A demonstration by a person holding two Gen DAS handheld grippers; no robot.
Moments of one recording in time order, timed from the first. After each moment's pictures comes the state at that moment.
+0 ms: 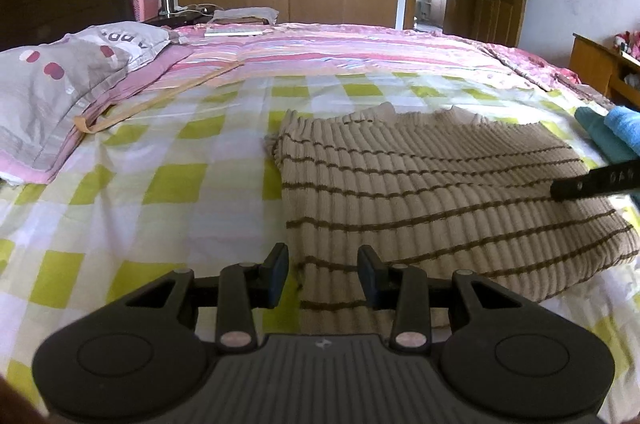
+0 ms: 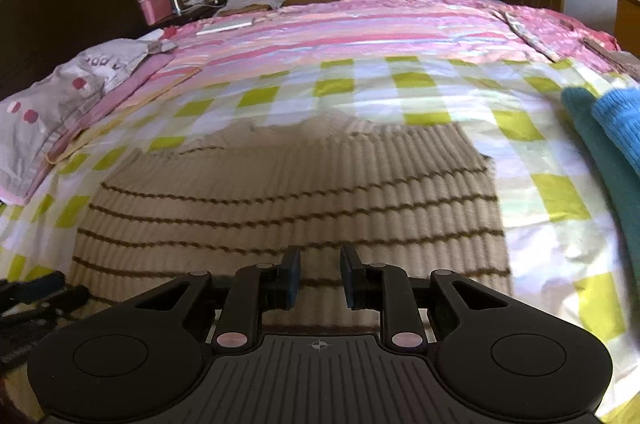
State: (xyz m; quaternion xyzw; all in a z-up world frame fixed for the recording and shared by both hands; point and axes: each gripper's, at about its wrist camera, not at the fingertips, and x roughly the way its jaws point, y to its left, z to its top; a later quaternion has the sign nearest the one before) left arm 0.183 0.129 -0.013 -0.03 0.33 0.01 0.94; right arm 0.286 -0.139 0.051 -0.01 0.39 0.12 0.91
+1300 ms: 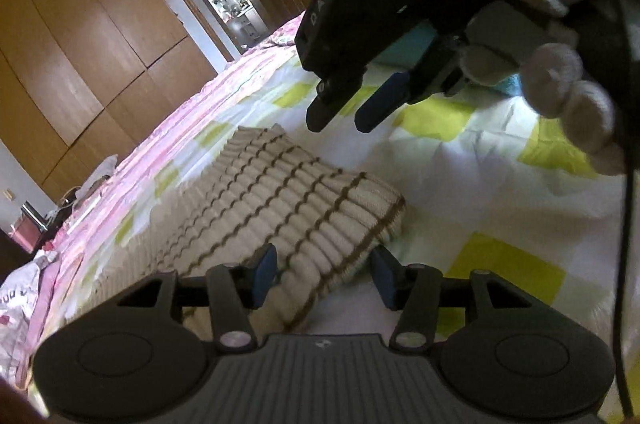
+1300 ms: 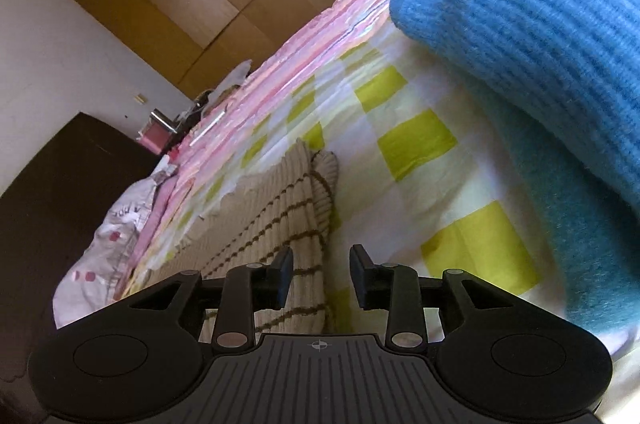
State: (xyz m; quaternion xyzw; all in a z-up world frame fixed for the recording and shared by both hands) left arm 0.188 -0.165 -0.042 0.30 0.26 -0.16 0.90; right arm 0.287 -0.335 0.028 0.28 0.35 0.15 0.88
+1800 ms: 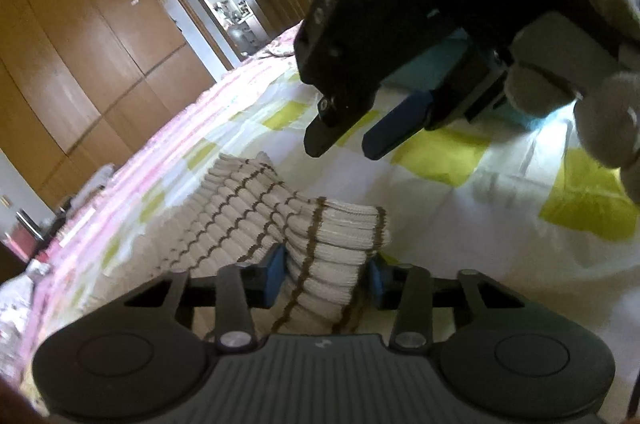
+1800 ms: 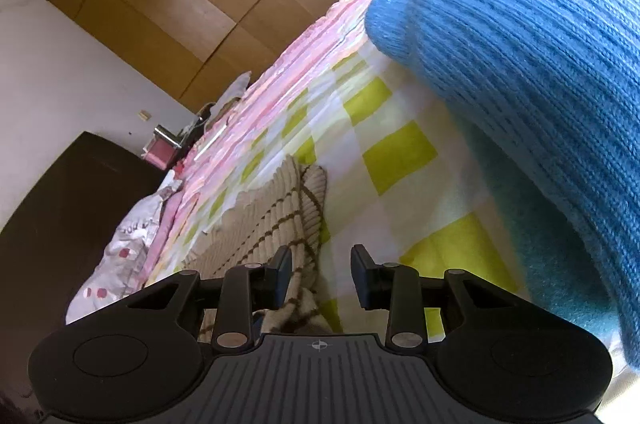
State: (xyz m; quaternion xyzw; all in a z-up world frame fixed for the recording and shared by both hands) left arm 0.215 -0.187 -0.044 0.29 0.26 -0.17 0.91; right arm 0.288 -0.354 0.025 0.31 0.35 0.15 0.87
